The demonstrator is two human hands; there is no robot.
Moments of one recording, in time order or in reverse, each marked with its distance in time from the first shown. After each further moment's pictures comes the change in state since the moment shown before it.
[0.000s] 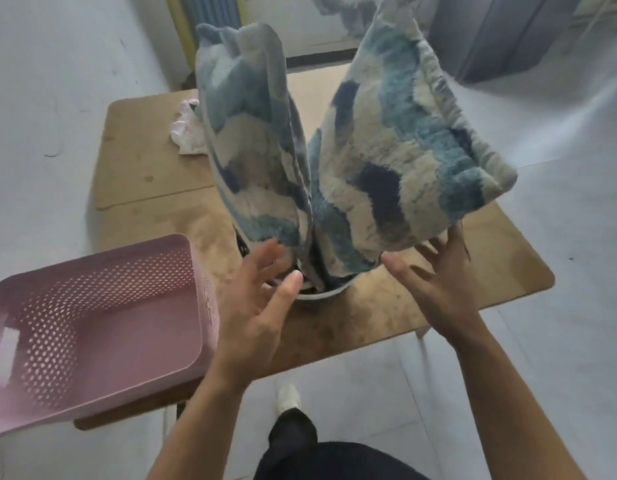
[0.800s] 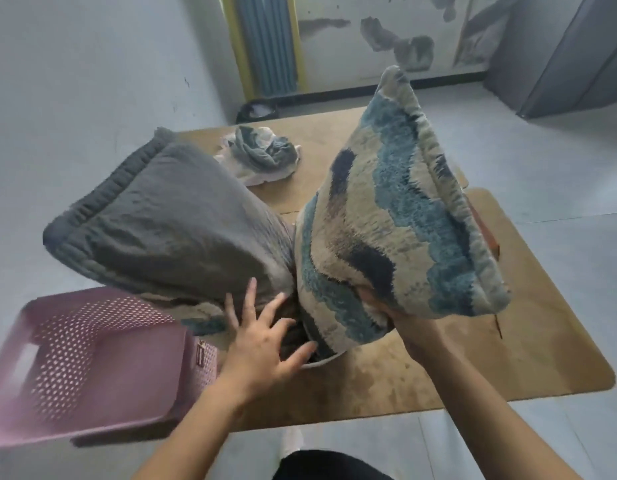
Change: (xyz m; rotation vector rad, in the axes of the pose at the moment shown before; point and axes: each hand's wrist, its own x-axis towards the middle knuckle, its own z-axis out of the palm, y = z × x) left_hand 0.088 -0.085 0.029 1.263 -0.201 0.146; right_hand 0.121 0.034 0.020 0.481 -0.281 0.279
